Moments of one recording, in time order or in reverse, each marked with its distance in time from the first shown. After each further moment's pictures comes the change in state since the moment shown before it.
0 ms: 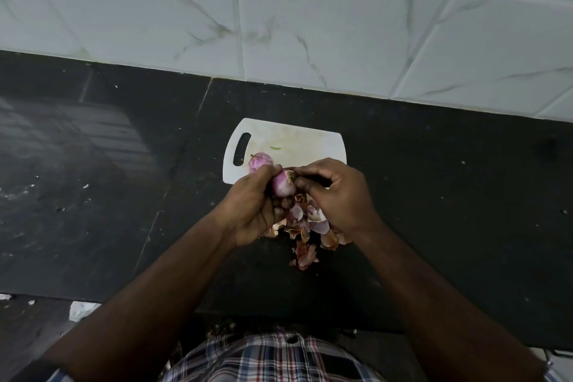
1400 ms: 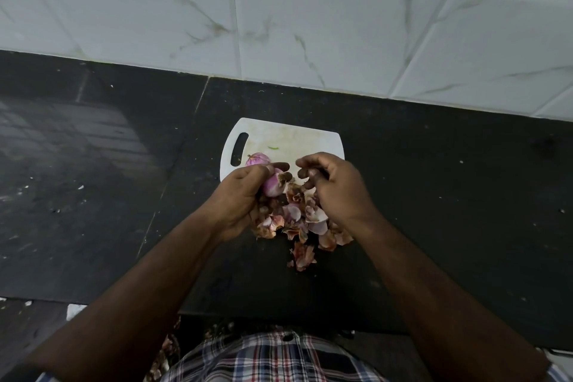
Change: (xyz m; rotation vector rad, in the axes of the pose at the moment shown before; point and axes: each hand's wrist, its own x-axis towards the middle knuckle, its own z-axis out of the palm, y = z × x) left_hand -0.010 0.013 -0.003 0.208 0.001 0.098; right_hand 0.011 -0.010 -0.004 0.010 -0.095 0.267
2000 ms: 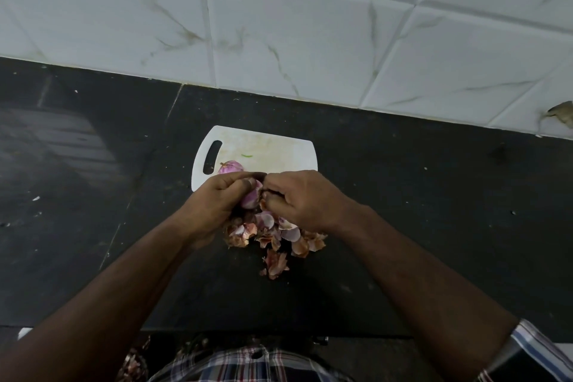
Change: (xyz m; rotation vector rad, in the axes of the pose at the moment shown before) left_hand 0.010 -0.009 -0.006 0.190 -0.113 0.105; right_hand 0.006 -0.016 -0.019 -0.610 -0.343 -0.492
